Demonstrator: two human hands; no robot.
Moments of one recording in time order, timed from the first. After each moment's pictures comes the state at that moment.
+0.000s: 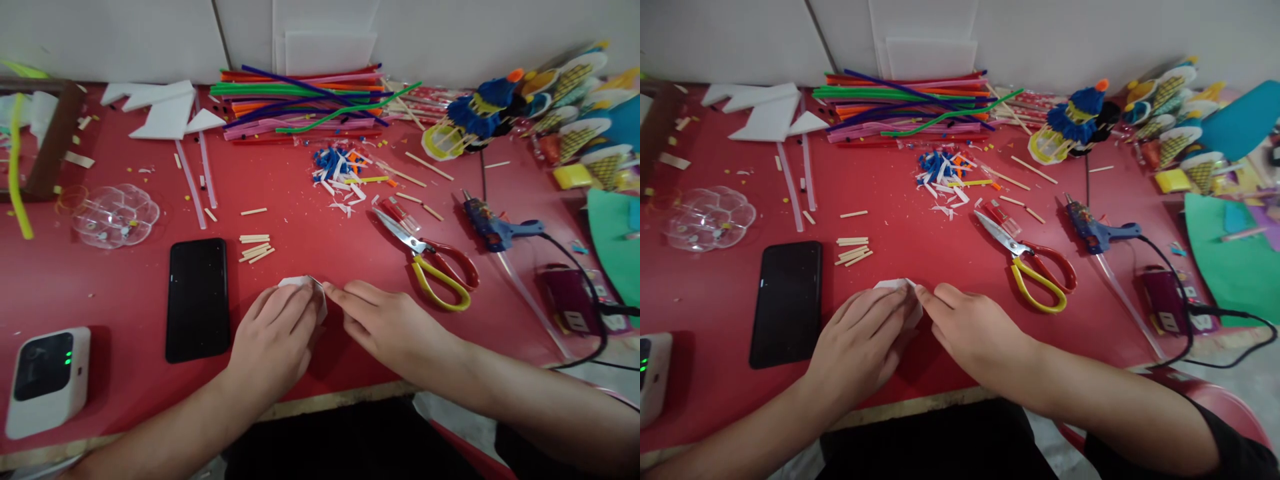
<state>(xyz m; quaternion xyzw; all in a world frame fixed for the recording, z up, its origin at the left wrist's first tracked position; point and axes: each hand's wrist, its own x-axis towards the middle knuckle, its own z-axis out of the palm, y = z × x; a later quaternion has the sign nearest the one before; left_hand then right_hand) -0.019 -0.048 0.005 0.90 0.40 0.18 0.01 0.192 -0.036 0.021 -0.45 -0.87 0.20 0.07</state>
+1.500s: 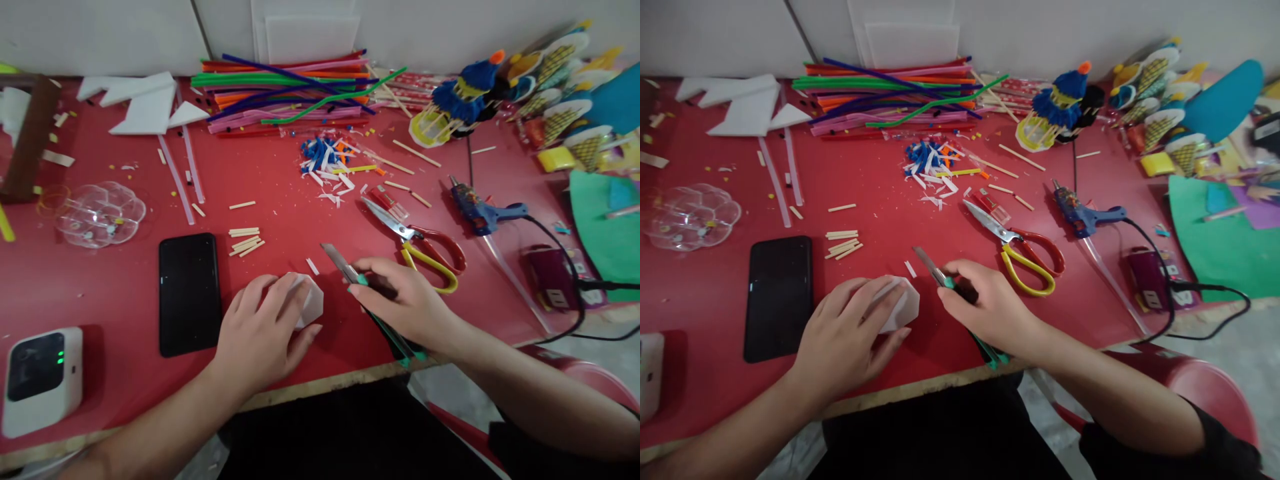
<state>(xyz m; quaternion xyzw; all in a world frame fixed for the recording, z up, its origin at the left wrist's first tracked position) -0.027 -0.048 0.008 0.90 0.42 0.14 0.02 0.212 -0.038 0.027 -0.59 -0.65 0.41 0.26</state>
